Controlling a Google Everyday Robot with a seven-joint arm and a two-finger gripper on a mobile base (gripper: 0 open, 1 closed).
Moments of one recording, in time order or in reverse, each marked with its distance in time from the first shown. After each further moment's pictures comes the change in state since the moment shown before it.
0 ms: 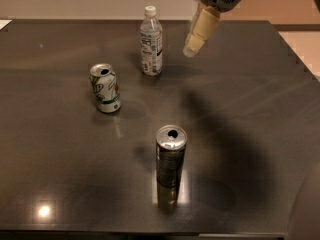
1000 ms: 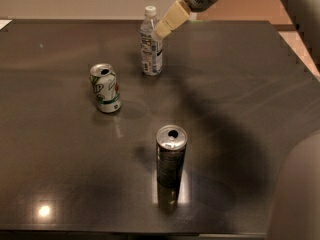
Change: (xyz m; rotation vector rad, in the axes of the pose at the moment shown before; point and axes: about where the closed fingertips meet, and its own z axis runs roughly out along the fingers) arm -0.037 -0.044 0.040 0.082 -0.182 0.308
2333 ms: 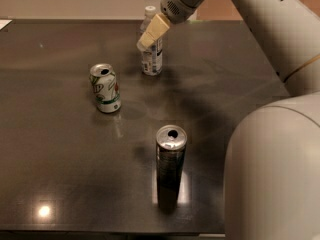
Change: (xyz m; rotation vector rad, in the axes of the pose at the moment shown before) arm 0.003 0.000 0.071 -0.036 0.122 0.087
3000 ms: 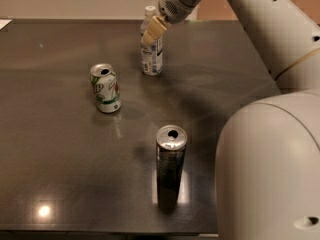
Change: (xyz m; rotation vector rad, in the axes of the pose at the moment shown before) arm -0.003 0.002 0.007 -0.035 0.007 -0.022
